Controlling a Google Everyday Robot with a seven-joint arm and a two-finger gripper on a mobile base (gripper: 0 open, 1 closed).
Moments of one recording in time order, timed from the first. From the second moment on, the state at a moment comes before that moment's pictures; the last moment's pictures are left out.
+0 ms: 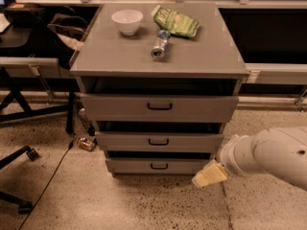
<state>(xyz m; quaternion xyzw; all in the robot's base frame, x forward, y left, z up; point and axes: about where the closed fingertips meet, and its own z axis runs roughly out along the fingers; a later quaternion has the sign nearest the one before) 0.451 -0.189 0.694 -0.37 0.89 0.01 0.26</state>
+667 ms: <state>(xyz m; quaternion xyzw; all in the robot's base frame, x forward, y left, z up) 0.472 -0.180 0.622 -0.36 0.89 0.11 0.26</state>
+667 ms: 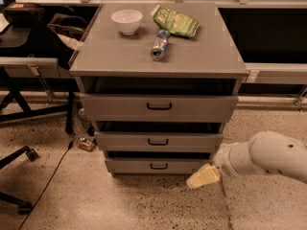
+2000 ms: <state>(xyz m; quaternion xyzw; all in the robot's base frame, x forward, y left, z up) 0.463 -0.176 0.538 -0.32 0.91 0.14 0.24</state>
